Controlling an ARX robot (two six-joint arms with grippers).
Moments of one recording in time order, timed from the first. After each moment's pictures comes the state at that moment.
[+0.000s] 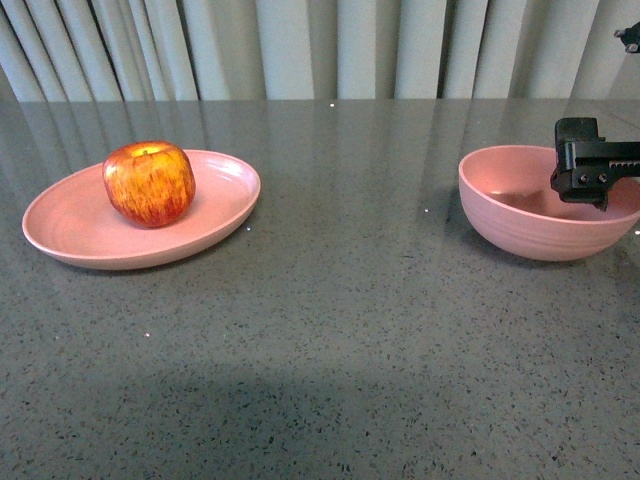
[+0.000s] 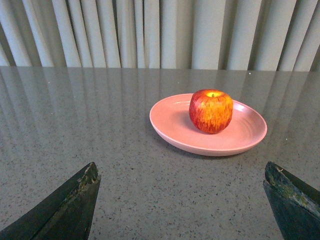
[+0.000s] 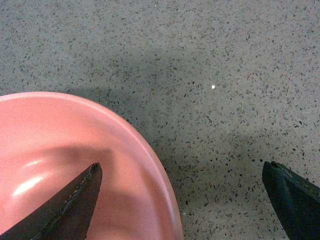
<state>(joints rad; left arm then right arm) 0.00 0.01 0.01 0.00 0.00 -0.01 0.09 1.78 1.07 0.07 0.04 0.04</state>
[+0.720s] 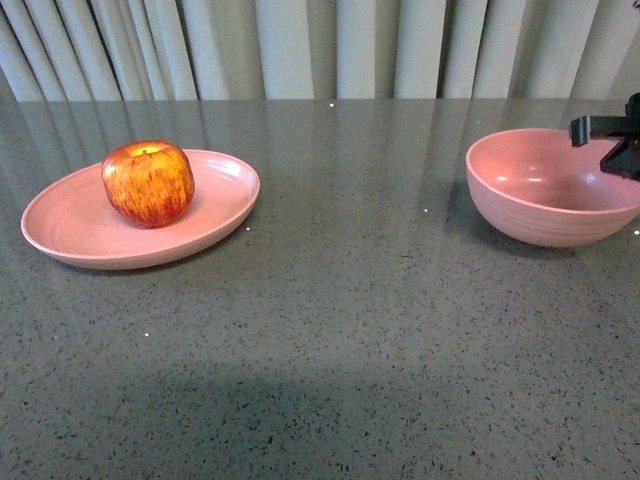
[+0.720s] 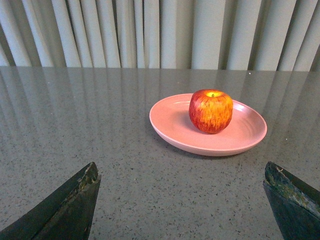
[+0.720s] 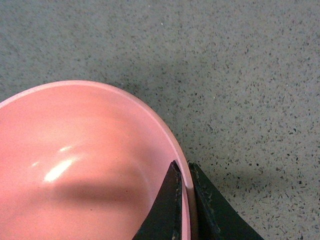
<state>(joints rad) 0.00 0.01 0.01 0.00 0.00 -0.01 0.07 1.74 1.08 0.03 0.00 0.06</state>
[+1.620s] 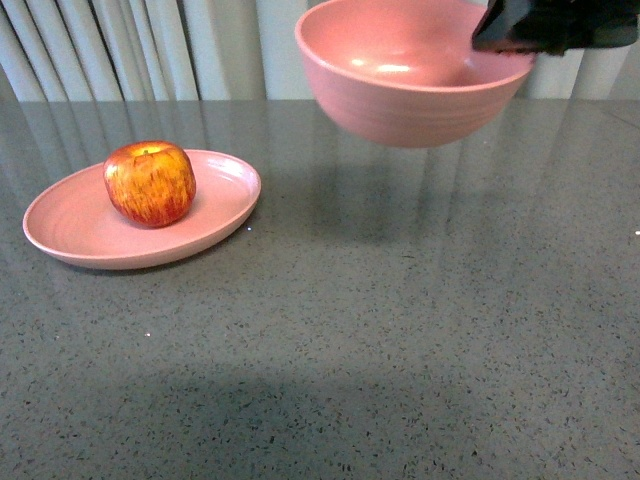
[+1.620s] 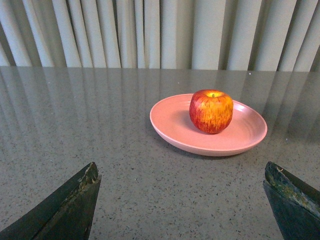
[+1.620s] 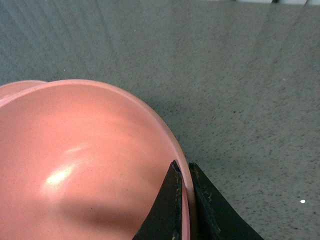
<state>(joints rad) 0.00 0.01 0.01 0.00 0.00 -0.01 0.37 1.59 1.18 -0.05 0.02 0.12</state>
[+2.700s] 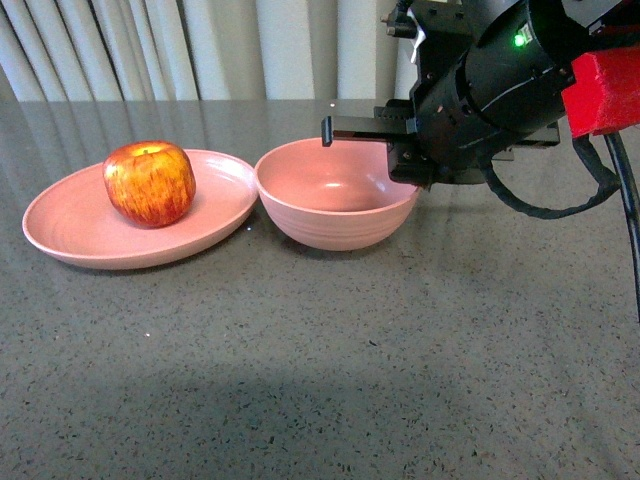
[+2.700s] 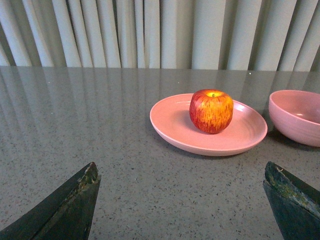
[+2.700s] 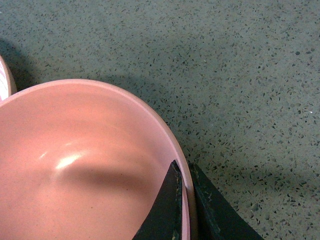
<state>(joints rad) 0.00 0.01 0.01 0.00 0.00 -0.01 0.43 1.94 1.34 -0.08 0.08 0.25</state>
